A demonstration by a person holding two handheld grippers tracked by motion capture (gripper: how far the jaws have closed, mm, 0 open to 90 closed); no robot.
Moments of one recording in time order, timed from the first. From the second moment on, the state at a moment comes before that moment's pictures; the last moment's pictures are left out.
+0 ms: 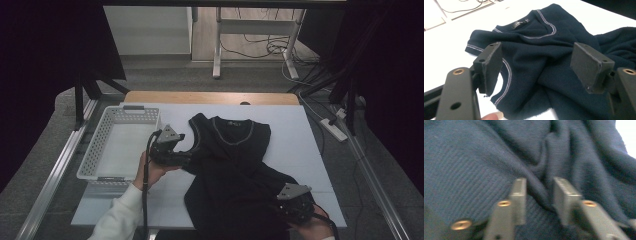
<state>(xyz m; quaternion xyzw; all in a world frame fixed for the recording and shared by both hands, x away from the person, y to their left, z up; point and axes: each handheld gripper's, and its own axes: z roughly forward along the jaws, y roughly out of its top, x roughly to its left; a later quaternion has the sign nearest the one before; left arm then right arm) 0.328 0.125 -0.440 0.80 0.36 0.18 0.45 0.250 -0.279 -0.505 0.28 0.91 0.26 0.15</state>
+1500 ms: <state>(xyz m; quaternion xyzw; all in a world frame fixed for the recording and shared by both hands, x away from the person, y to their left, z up) 0.328 0.130 -0.438 0.79 0.37 0.18 0.45 0.244 -0.161 -0.488 0.20 0.90 0.38 0.07</state>
